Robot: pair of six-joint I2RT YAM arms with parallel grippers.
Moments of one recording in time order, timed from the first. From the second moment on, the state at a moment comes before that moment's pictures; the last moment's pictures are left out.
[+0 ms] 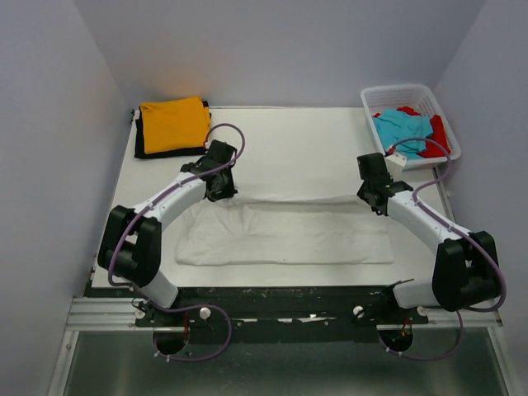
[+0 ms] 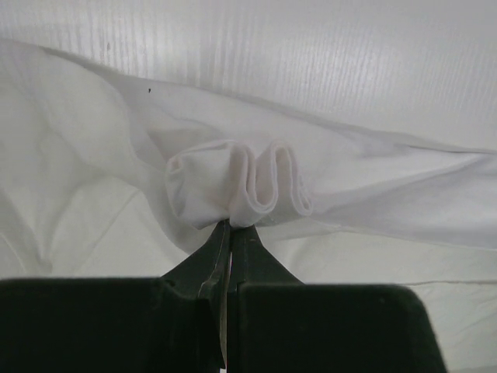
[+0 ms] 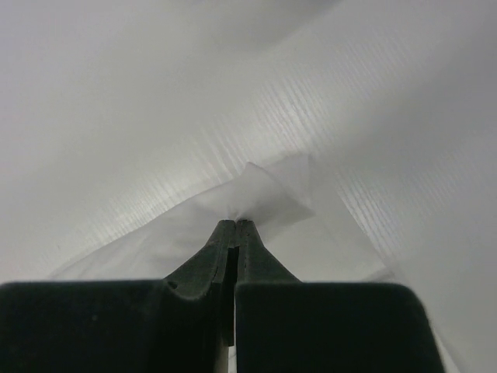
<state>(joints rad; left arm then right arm) -0.40 1.62 1.15 -0.52 -0.07 -0.54 0.27 1.39 0.87 -0.38 0.54 0.66</state>
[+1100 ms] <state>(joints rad) -0.59 1.33 0.78 -0.47 -0.31 -0.91 0.27 1.33 0.75 -0.42 0.52 0.68</state>
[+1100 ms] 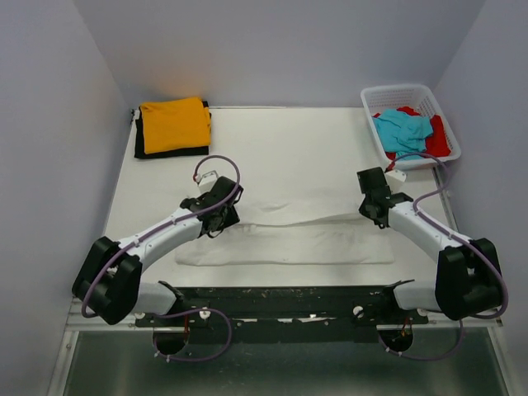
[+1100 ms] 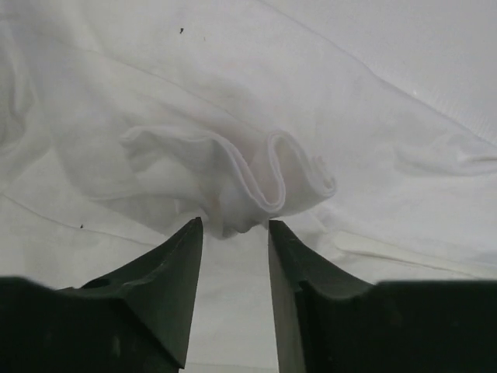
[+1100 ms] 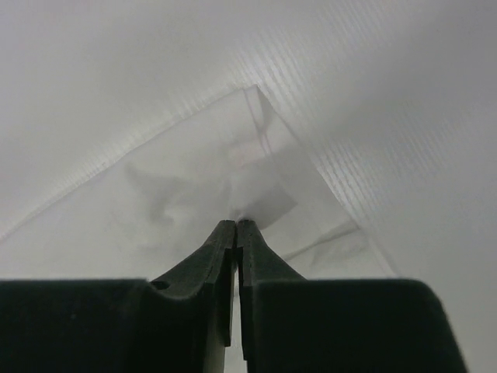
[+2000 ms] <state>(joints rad) -0.40 1.20 0.97 -0.38 -0.11 -0.63 0.27 0.94 0.58 -0.33 0.14 0.66</state>
